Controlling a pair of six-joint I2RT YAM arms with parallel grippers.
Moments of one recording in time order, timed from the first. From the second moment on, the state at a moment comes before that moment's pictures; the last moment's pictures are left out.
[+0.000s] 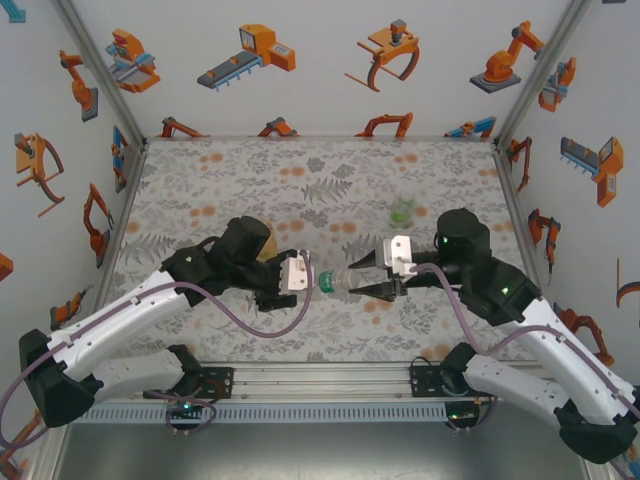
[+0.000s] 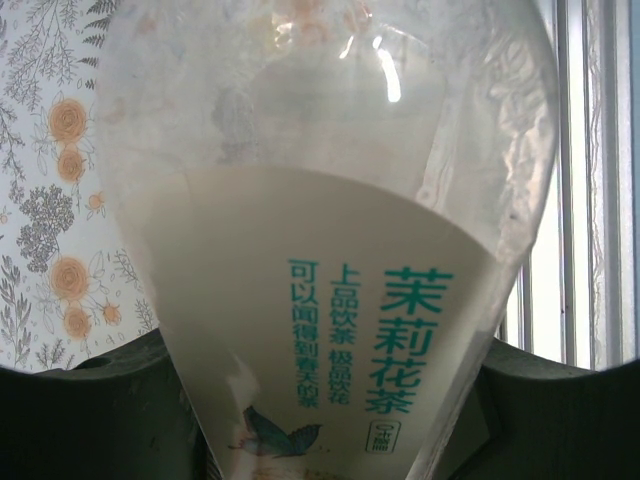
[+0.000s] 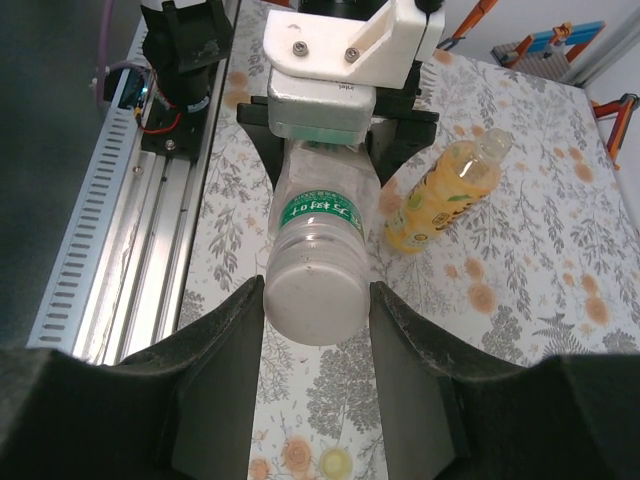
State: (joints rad) left arm -0.91 1.08 0.98 -0.70 0.42 0.69; right arm 0.75 0.82 1.03 -0.53 -0.80 -0.54
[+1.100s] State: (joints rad) left arm -0.92 1.10 1.01 -0.75 0.43 0.69; right arm 0.78 0.85 1.06 -0.59 -0.77 -0.56
